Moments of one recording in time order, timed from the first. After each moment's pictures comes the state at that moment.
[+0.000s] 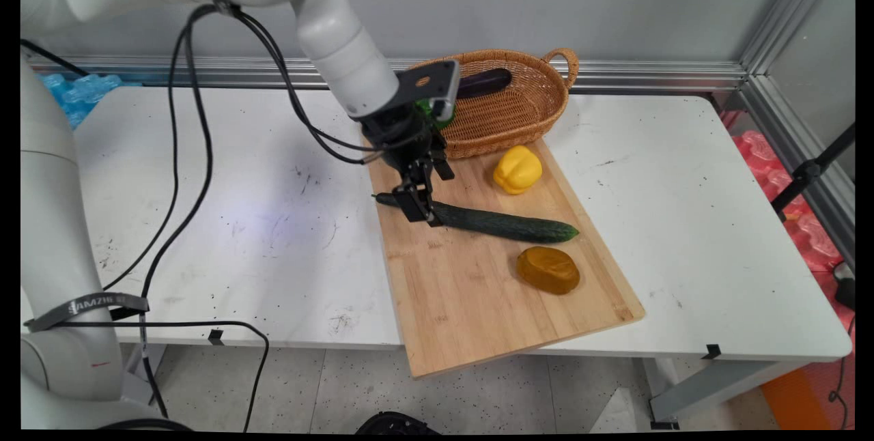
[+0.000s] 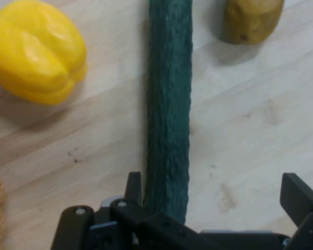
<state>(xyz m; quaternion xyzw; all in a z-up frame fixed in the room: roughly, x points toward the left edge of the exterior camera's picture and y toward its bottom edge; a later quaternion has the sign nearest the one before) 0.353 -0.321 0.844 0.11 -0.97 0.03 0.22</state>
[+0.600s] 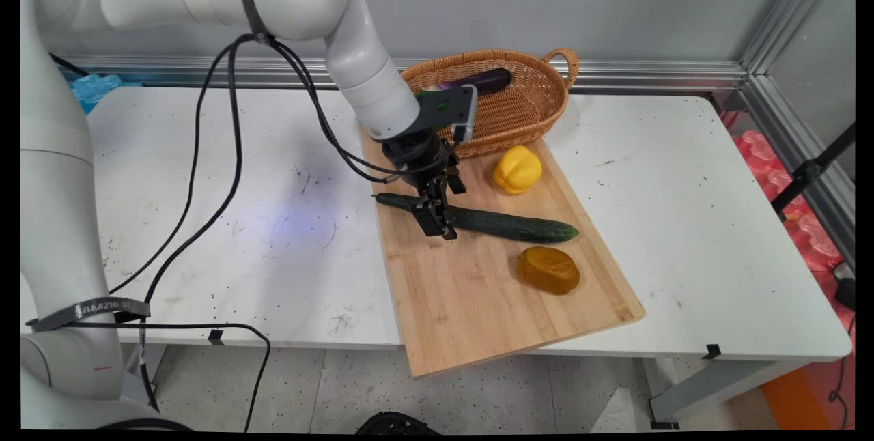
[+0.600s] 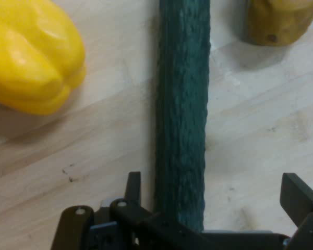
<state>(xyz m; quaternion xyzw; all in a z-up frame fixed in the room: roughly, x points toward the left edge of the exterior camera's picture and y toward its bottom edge) 0.332 -0.332 0.808 0.12 -0.97 0.03 0.21</state>
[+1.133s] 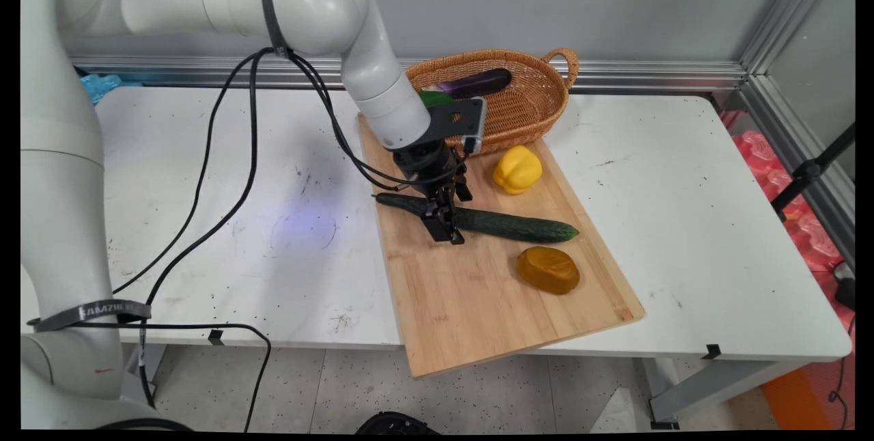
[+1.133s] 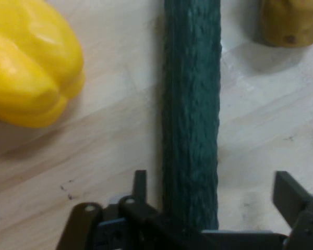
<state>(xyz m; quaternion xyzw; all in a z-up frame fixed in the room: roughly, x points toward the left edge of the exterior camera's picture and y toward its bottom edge) 0.321 -0.340 0.790 0.11 -0.97 0.03 0.20</state>
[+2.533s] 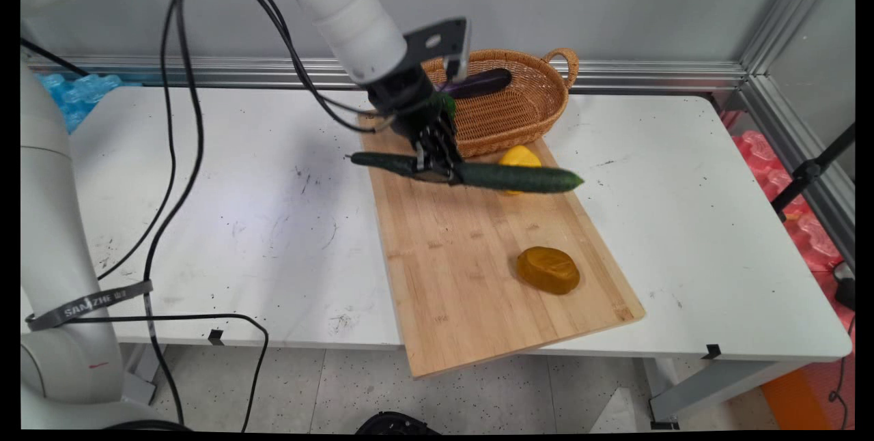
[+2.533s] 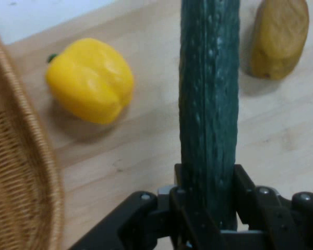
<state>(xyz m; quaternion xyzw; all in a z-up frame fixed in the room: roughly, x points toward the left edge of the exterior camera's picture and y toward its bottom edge) 0.345 -0.325 0.897 0.13 -0.97 0.06 0.22</state>
